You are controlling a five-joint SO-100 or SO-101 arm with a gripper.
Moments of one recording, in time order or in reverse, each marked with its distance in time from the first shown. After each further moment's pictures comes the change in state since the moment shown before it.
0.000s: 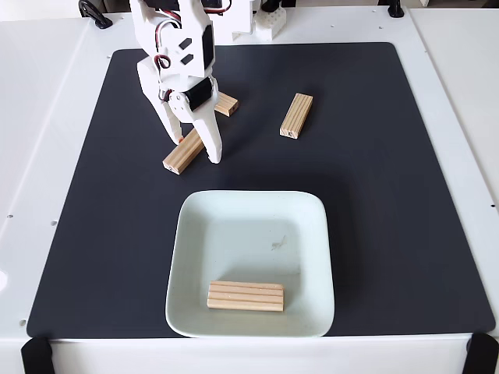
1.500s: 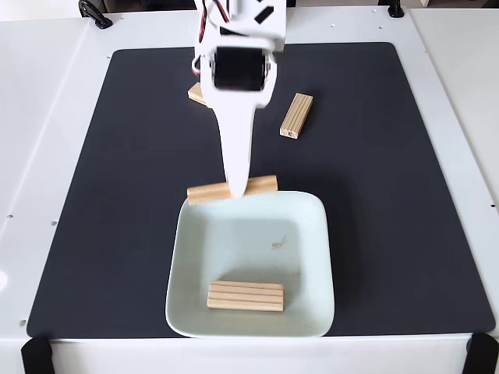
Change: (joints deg) arm -14.4 -1.1 -13.6 -34.4 64.9
